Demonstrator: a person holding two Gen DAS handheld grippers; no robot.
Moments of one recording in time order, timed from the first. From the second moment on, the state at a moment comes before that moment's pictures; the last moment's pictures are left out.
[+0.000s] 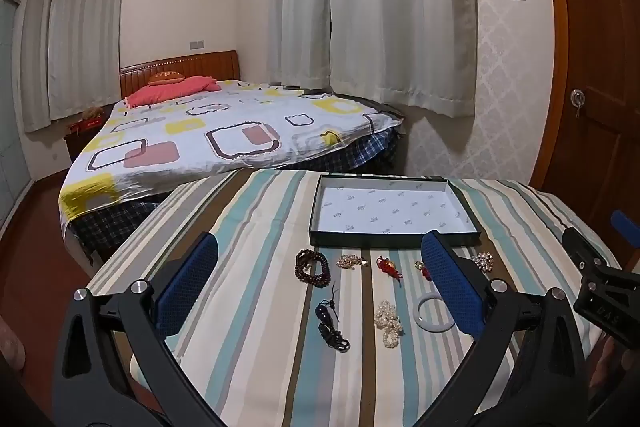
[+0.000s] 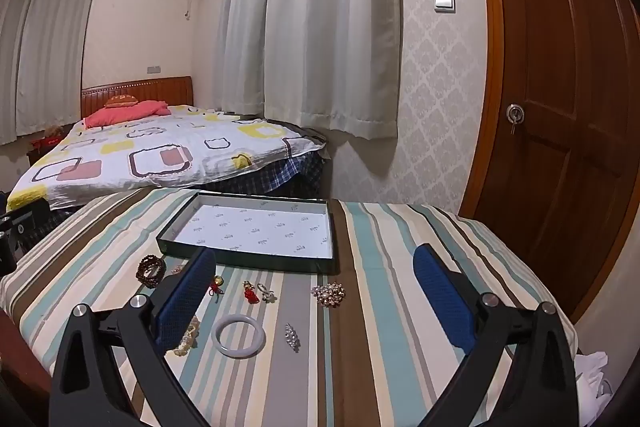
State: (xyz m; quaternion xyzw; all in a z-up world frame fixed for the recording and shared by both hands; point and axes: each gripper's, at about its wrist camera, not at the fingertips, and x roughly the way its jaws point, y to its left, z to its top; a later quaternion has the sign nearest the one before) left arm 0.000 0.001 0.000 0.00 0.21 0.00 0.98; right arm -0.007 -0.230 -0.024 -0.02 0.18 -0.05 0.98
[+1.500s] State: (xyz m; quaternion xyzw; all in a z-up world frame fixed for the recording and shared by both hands) left arm -0.005 -0.001 0.006 -0.01 0.22 0.00 0.97; right arm -0.017 -0.227 -0.004 -0.02 0.18 -0.05 0.98
